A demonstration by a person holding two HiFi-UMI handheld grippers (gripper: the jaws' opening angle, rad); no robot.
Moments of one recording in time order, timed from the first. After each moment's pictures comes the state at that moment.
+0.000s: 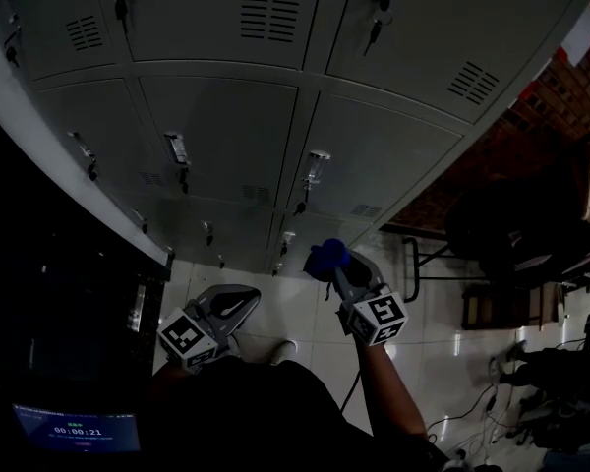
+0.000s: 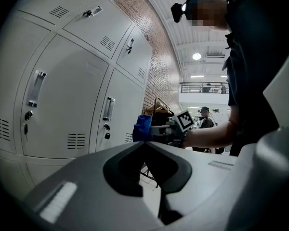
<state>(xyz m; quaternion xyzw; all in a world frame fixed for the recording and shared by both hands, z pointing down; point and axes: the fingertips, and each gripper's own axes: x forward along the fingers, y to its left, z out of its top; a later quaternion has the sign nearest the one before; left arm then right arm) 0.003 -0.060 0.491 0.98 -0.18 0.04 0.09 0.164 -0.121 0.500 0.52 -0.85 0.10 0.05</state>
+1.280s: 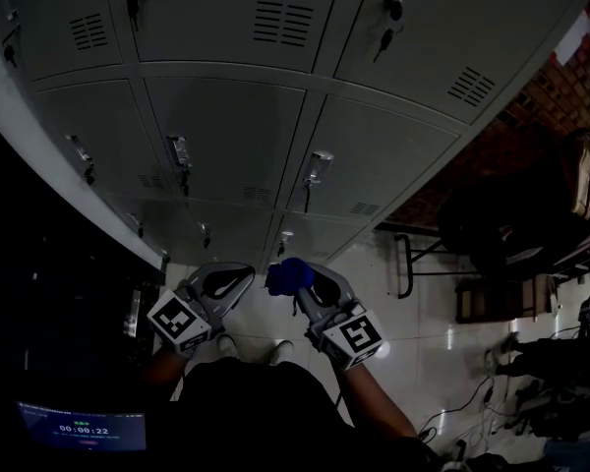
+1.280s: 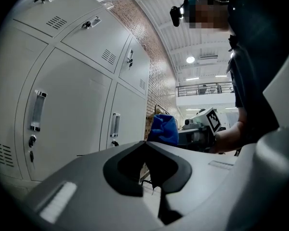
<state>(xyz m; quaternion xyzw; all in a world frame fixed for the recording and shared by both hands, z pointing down) -0.020 -0.097 0.450 0.98 -0.18 0.00 0.04 0.056 -0.086 0.449 0.47 -0.88 0.08 0.02</state>
